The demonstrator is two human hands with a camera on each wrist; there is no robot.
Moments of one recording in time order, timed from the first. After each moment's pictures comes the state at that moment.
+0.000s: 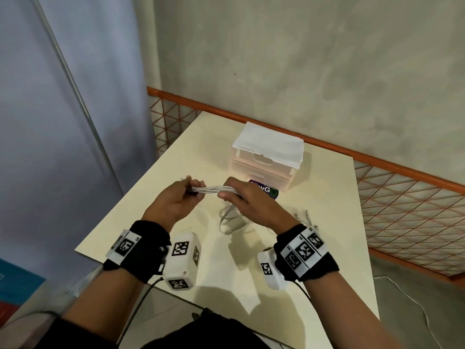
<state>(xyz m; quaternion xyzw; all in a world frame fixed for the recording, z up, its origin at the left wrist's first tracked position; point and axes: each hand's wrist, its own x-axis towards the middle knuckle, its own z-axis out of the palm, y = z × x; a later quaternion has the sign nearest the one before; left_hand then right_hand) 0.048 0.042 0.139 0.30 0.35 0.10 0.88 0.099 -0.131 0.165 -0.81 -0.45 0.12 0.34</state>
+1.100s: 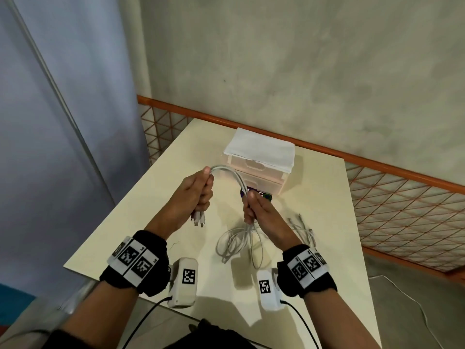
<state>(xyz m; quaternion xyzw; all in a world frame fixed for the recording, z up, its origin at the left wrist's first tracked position) 0.044 0.015 0.168 0.67 0.06 0.06 0.74 0.107 -0.168 0.133 -0.73 -0.22 0.22 0.60</state>
